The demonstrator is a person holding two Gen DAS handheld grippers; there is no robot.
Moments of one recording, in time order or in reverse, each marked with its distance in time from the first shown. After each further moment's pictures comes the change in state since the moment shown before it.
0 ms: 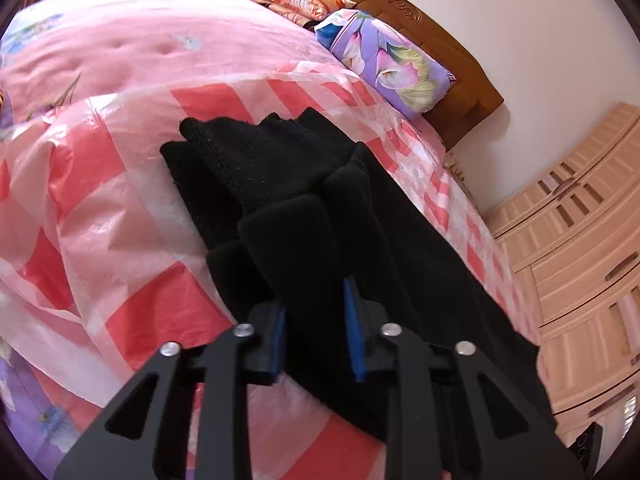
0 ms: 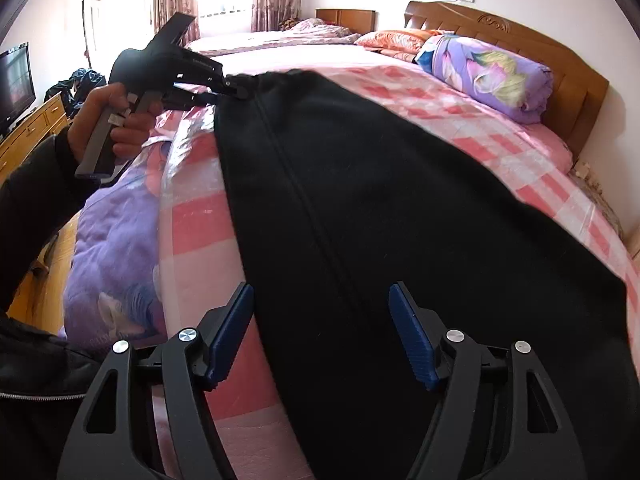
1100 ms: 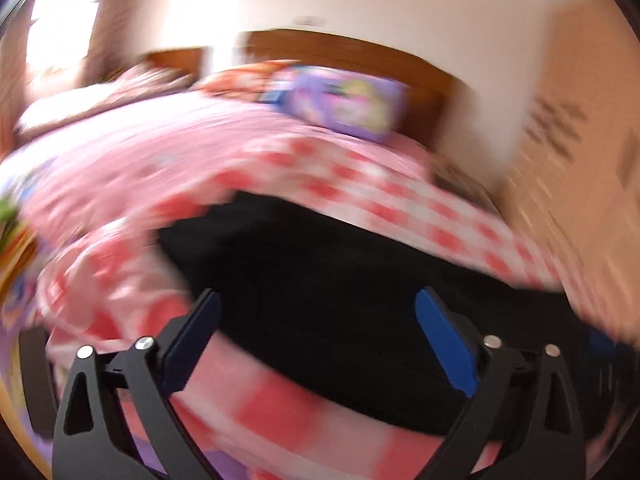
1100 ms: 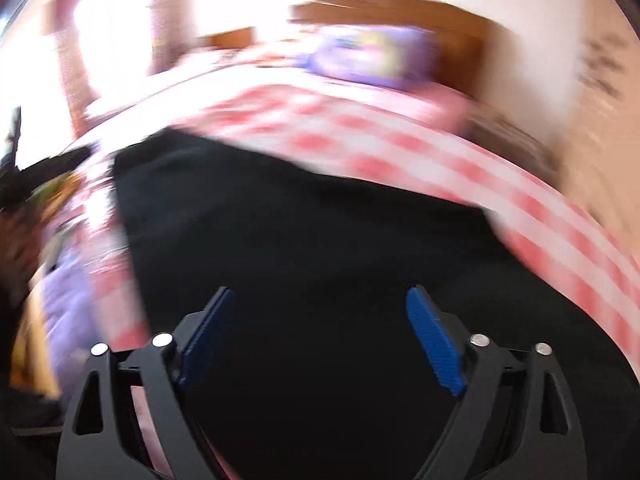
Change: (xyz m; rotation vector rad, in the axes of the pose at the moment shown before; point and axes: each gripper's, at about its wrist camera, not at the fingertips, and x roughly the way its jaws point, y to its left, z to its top) left arm -0.061 -0.127 -0.072 0.450 -0.196 0.123; right arm -0.082 -0.119 -0.032 0.393 -0.026 -0.289
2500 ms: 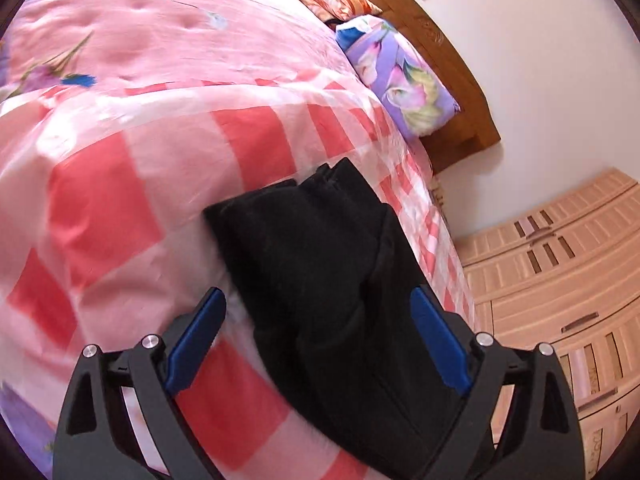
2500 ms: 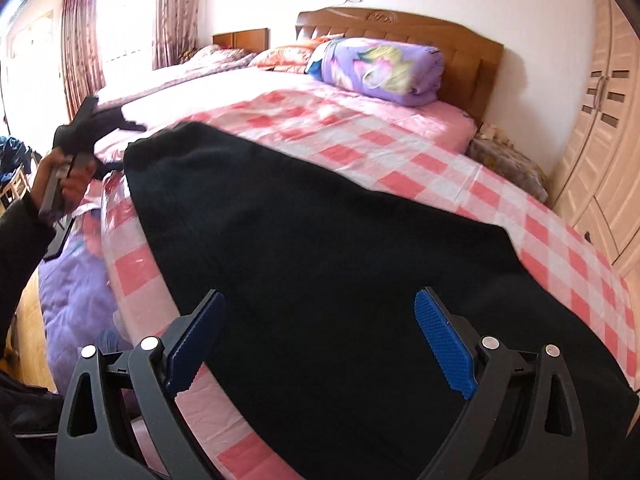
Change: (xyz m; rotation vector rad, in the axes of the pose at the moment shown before) left arm 0.114 0.204 0.021 -0.653 0.230 -0.252; right arm -0.010 0.064 -0.009 -0.128 -0.038 0.029
